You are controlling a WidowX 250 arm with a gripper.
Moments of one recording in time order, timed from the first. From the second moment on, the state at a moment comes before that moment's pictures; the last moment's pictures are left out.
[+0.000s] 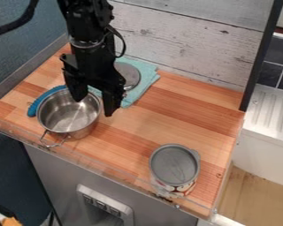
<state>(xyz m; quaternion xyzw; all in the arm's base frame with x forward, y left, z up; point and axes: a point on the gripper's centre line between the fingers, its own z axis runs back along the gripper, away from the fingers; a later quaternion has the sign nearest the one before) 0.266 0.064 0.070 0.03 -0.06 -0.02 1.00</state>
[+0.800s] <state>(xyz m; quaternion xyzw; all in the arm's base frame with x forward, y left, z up) 0.283 0.140 0.058 0.04 -0.04 0.04 1.00</state>
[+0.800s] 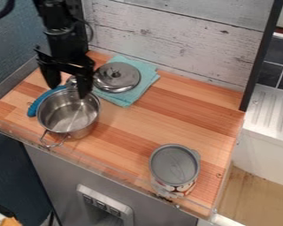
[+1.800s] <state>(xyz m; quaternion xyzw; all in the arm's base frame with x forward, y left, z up) 0.303 0.195 0.028 0.03 -0.01 0.01 1.00</state>
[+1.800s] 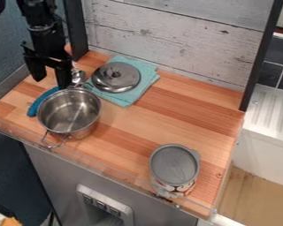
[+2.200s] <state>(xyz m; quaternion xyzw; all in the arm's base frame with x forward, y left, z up) 0.306 0.193 0.021 0.04 0.00 0.01 1.00</state>
